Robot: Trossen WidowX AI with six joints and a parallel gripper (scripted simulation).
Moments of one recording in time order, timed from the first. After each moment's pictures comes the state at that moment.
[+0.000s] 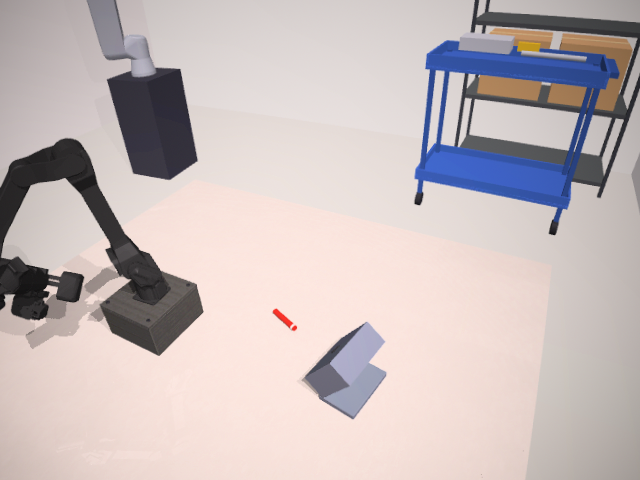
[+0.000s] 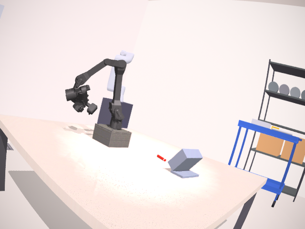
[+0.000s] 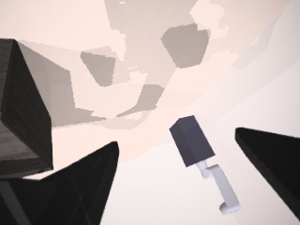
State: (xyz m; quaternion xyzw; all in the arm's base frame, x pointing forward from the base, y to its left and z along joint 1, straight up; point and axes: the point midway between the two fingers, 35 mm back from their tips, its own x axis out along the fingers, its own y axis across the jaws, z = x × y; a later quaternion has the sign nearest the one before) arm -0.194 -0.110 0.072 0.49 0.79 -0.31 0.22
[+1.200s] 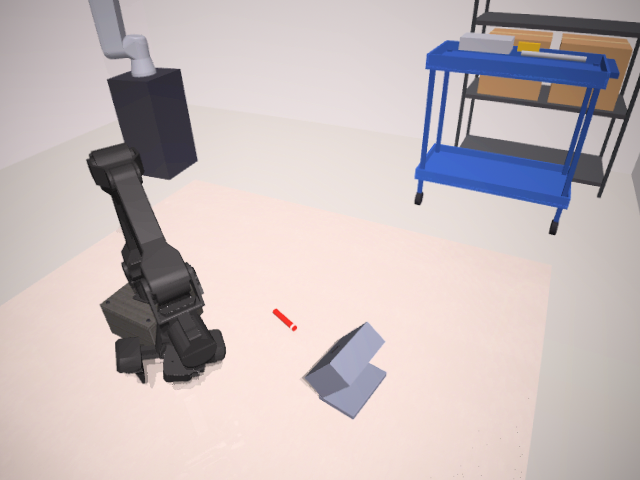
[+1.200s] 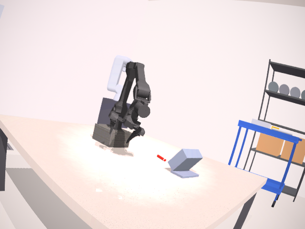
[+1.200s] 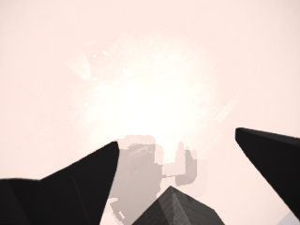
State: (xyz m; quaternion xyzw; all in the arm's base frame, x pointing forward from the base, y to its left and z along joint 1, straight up) arm 0.203 -0.181 0.036 0.19 0.70 -0.35 0.59
